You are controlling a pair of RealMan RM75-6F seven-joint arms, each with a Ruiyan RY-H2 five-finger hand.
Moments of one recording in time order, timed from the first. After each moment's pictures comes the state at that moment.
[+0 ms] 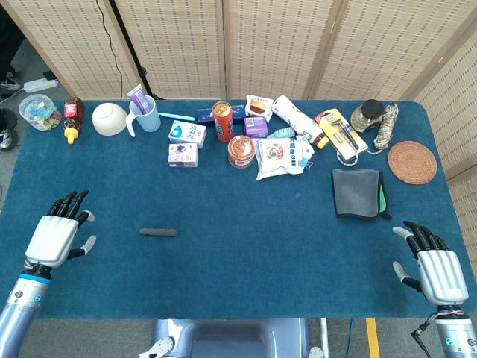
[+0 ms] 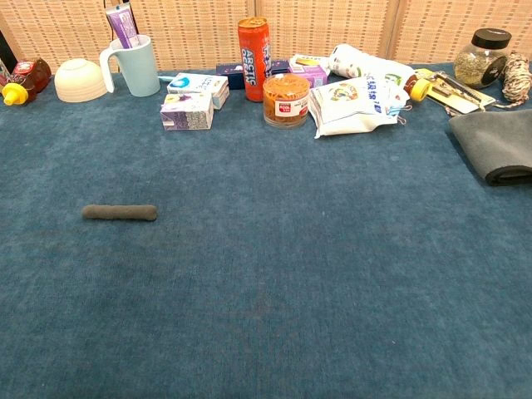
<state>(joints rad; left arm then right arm) -0.27 -1.19 -0.09 -1.66 1.44 1.25 0.35 0.07 -1.16 0.05 -1.59 -1.55 1.51 -0.04</state>
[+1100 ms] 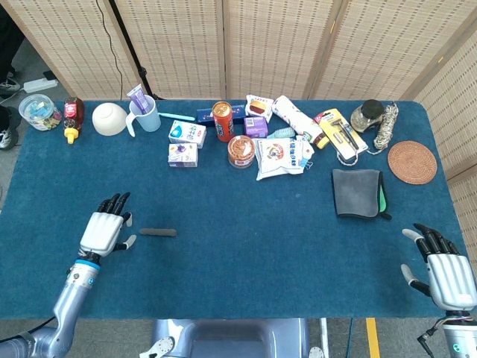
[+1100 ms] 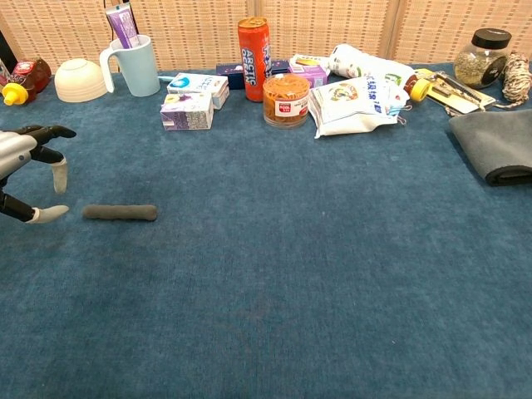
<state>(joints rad) -0.40 -1.54 -0.10 -1.38 1.32 1.14 0.40 0.04 -1.13 0.04 -1.63 -1.54 1.54 -0.06</state>
